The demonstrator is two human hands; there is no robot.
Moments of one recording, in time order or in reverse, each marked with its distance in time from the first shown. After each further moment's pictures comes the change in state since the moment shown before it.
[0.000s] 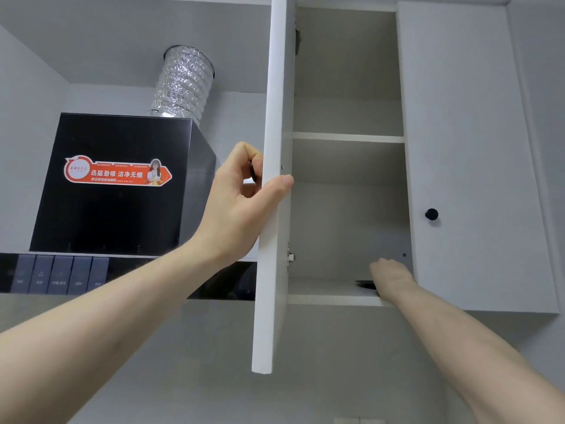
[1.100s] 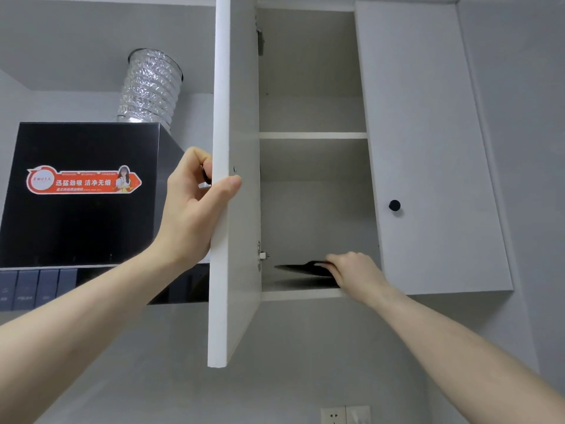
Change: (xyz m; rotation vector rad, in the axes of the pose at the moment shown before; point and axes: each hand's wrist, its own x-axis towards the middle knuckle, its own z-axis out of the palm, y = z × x) left_hand -0.003 0.008 0.010 -0.025 0.041 -0.014; right_hand -0.043 0.005 0.004 0.370 0.404 -0.296
